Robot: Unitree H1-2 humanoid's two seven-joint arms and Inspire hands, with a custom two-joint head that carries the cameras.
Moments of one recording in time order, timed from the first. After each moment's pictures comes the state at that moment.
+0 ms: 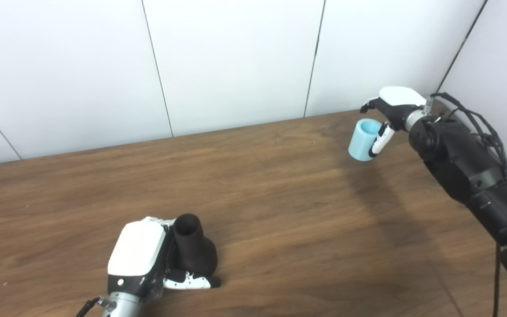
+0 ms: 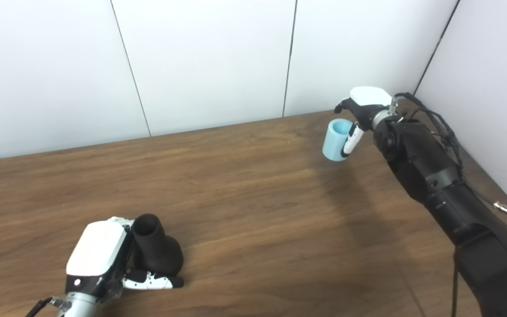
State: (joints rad) left arm -0.09 0.23 -0.39 -0.19 1.10 0.06 -0.04; right arm -0.61 -0.73 0.24 0.36 -0.77 0.30 0.33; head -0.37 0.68
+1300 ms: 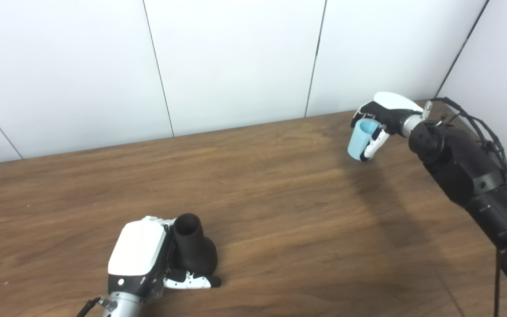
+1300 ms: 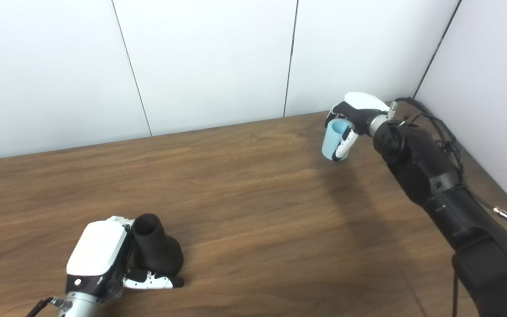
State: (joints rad) left arm -0.09 0.23 -0.39 -0.19 1.11 0.06 -0.04; right arm -0.59 -0.72 0.22 0.37 -0.67 0.23 0.32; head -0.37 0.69
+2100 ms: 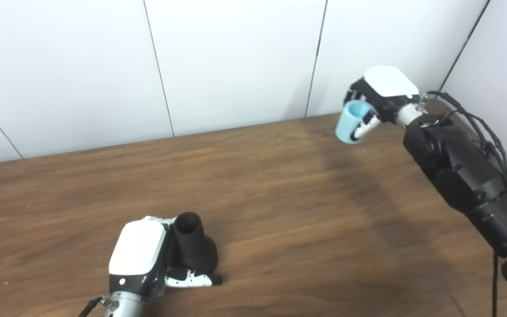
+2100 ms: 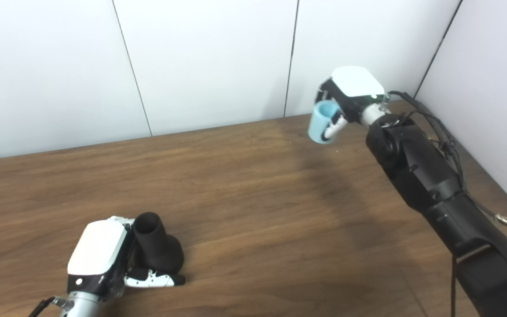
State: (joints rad) left arm -0.09 0.21 -0.39 -0.19 1.11 0.07 -0.04; right arm -0.53 -0.71 0.19 0.08 -0.77 0.20 0.20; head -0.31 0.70
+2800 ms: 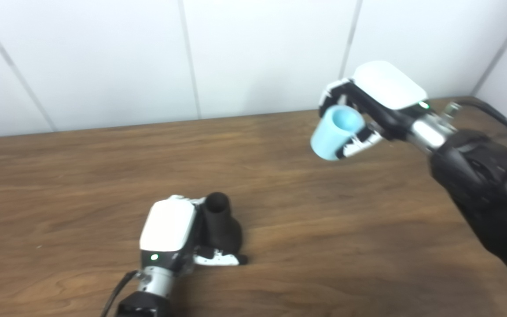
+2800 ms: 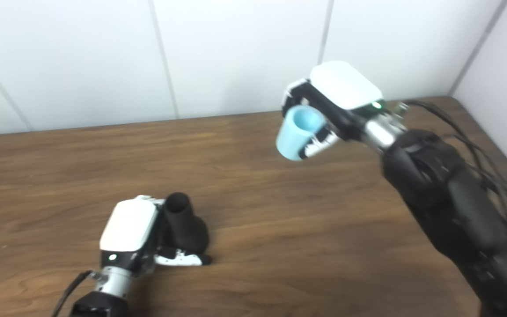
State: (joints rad) left arm -0.08 0.16 -0.43 -0.19 1.19 0.13 -0.03; right arm -0.41 -0.65 0.14 -0.50 -0.71 0.19 0.47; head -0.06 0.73
